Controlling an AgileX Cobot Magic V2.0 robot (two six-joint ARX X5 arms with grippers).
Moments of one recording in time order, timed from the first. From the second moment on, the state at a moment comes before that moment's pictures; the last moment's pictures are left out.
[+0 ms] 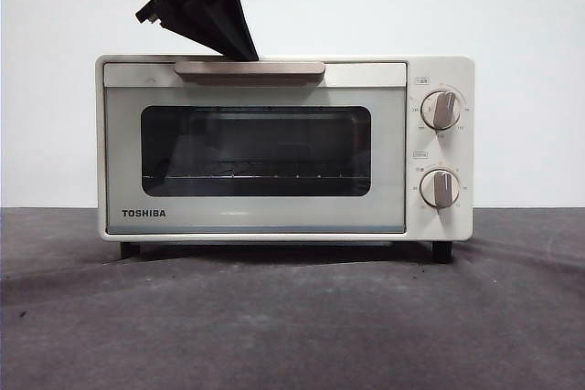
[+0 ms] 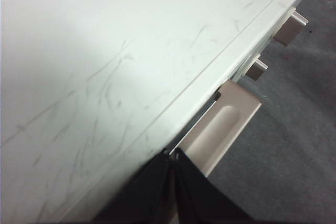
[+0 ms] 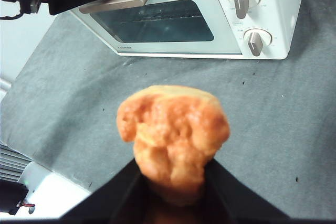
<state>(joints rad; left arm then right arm) -0.52 1.55 1.39 -0.58 0.27 0.18 0.29 0.48 0.86 -0.95 -0.42 0.37</state>
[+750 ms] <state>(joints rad) -0.61 1.54 1.42 -0.81 0.26 0.17 0.29 0.48 0.86 -0.95 -0.42 0.37</state>
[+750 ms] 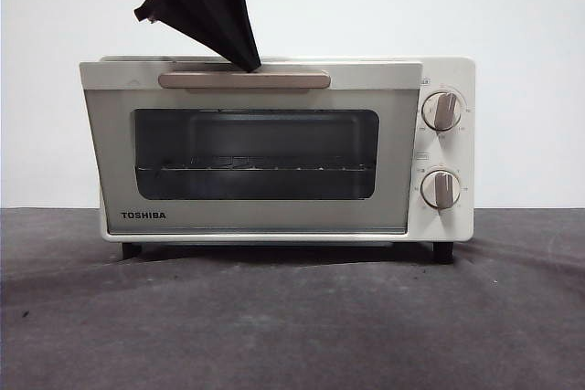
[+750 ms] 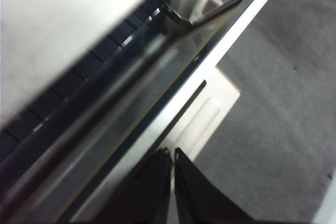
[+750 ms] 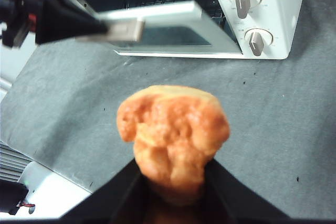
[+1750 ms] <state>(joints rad) -0.72 1.45 1.18 -0.71 0.24 0.14 0.29 0.48 0.86 -0.95 -0.42 0.37</state>
